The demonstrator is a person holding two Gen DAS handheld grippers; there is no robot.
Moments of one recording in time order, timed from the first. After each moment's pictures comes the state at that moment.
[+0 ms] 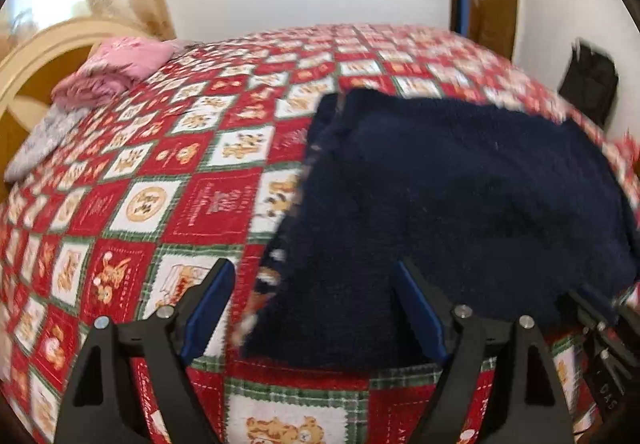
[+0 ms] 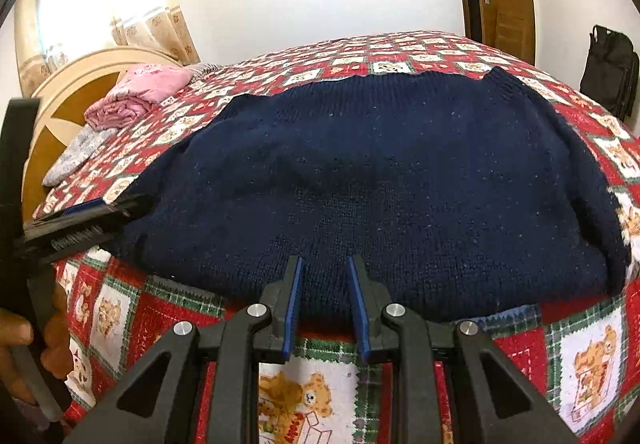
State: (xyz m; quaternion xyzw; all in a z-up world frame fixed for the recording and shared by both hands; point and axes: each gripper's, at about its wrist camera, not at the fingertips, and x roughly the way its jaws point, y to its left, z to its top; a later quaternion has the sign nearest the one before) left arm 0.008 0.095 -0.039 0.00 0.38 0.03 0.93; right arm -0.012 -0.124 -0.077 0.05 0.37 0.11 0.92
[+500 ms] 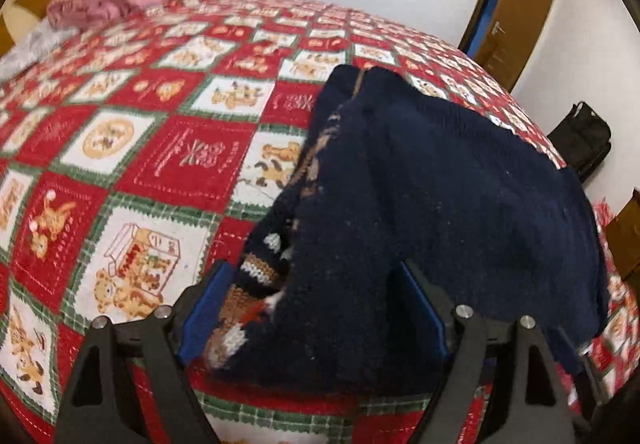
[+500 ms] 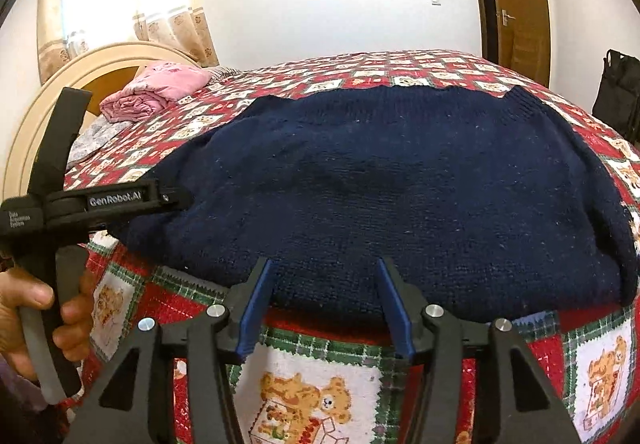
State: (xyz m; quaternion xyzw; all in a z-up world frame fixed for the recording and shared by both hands) left arm 0.034 0.107 -0.072 -0.10 0.42 -0.01 0.90; right arm -0.022 -0.111 -0.085 0.02 0.34 0.13 0.93
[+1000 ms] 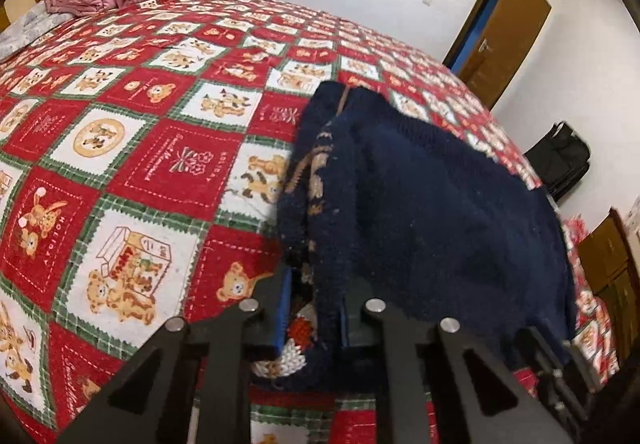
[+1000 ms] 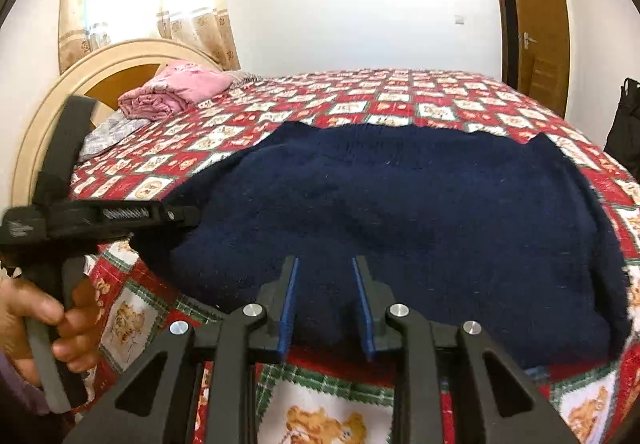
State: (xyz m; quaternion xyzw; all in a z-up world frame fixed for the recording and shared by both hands) left arm 0.030 0.121 -0.056 -0.16 0.41 -0.05 0.90; right arm -0.008 -0.091 -0.062 -0.01 0.33 0.16 0.93
